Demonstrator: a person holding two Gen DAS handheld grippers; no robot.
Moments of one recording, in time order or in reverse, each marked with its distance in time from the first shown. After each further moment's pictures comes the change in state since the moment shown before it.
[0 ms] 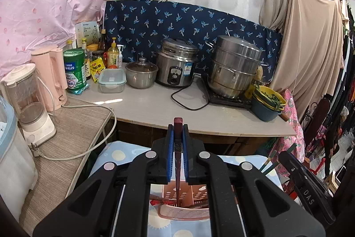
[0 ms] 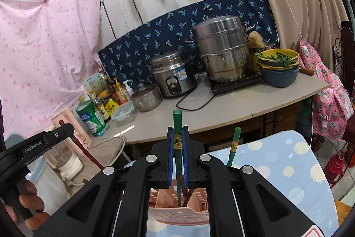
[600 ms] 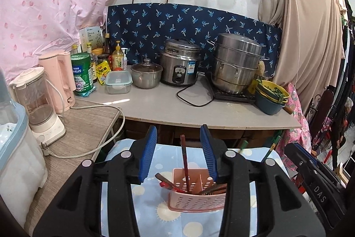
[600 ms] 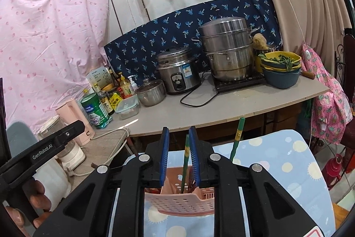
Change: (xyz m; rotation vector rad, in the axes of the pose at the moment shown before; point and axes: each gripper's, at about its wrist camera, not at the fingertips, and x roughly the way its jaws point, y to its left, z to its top) left arm -0.027 0.001 -0.016 0.050 -0.019 0.035; right arm -0.026 0.018 -0.012 -0.050 0.000 0.009
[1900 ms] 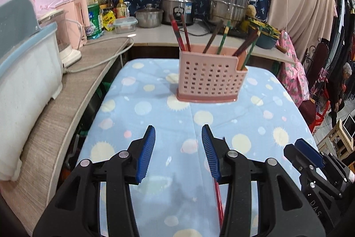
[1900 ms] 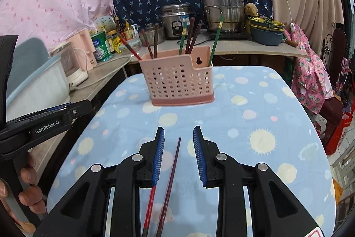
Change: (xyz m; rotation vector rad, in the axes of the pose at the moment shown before) left arm -0.100 0.018 -0.192 0.063 0.264 0.003; right arm -0.129 0.013 -0.195 -0.124 0.214 -0.077
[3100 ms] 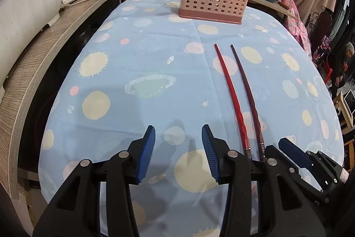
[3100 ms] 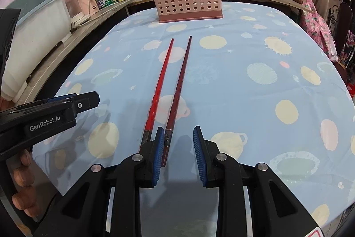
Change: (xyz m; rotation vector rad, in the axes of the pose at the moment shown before) left arm 0.017 0.007 -0.125 0.006 0.247 -0.003; right arm 0.014 0.018 -0.137 -0.003 0.263 0.011
